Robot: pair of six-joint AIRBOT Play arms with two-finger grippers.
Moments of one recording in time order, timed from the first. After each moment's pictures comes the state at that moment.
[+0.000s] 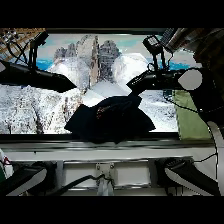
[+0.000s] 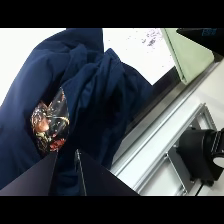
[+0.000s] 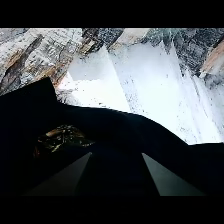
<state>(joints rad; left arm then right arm) -0.12 -1.13 1.33 0.84 -1.38 -1.22 0.32 -1.08 1.25 -1.12 1.08 1.20</state>
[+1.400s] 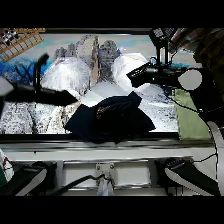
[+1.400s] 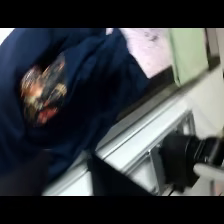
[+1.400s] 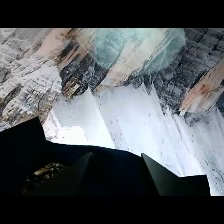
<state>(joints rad) -0.12 -0.94 0.97 0.83 -1.27 -1.41 0.32 -1.08 1.25 -1.13 0.93 1.21</state>
